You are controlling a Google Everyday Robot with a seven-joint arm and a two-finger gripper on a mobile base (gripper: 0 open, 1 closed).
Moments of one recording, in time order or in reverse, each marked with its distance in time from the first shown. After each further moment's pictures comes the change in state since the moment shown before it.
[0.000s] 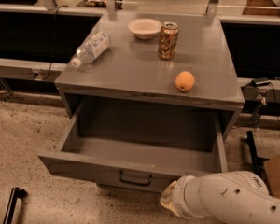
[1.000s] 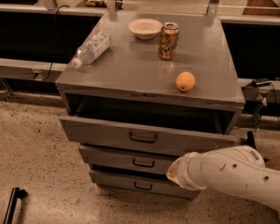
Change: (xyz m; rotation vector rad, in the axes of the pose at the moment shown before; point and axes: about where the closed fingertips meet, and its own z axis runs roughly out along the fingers) arm -0.004 -0.083 0.004 0.114 0.004 -0.019
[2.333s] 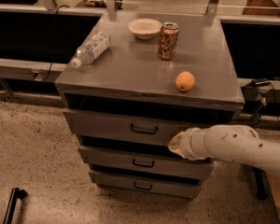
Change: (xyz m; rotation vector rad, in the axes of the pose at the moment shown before) arm -0.012 -0.094 0.027 0.094 -0.092 -0.072
